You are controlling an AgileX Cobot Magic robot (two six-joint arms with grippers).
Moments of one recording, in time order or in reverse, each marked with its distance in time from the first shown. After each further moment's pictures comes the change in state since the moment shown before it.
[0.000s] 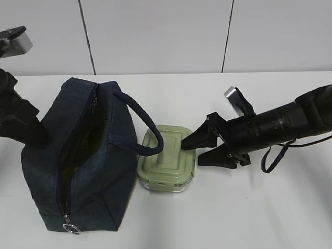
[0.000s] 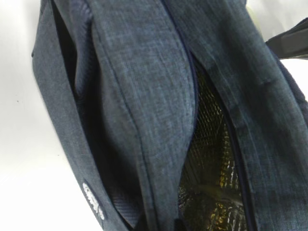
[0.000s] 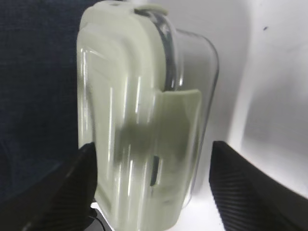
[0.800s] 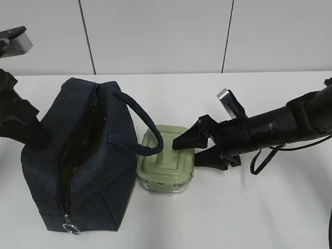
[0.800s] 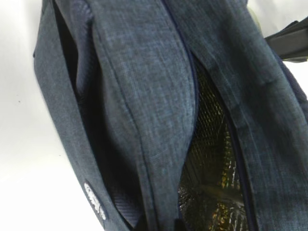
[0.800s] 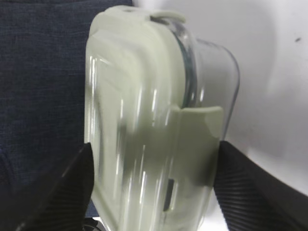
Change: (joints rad) left arm 0.000 0.000 0.000 0.004 -0.001 0.000; right arm 0.040 0.027 0.000 0.101 -0.012 -0.079
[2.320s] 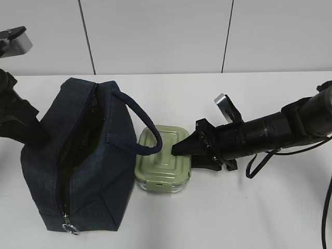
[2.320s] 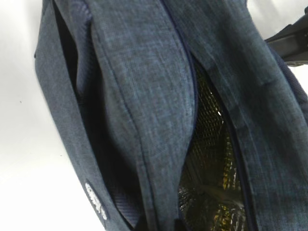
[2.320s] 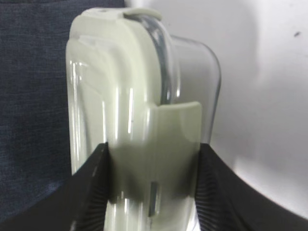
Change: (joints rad) left arm 0.000 0.000 -0.001 0.004 -0.003 0.000; right arm 0.011 0.039 -0.004 0.034 -0.002 -0.025
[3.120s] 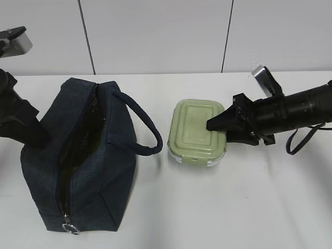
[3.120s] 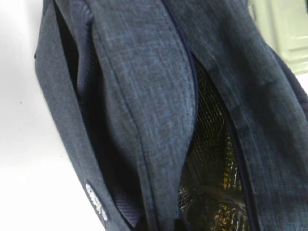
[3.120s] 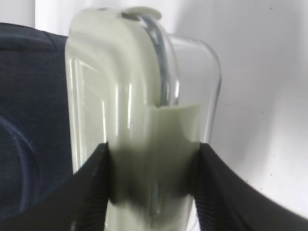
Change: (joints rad) left arm 0.000 0.000 0.000 0.002 -0.002 0.000; right arm -0.168 -0.161 0.002 -0.169 -0.002 0.057
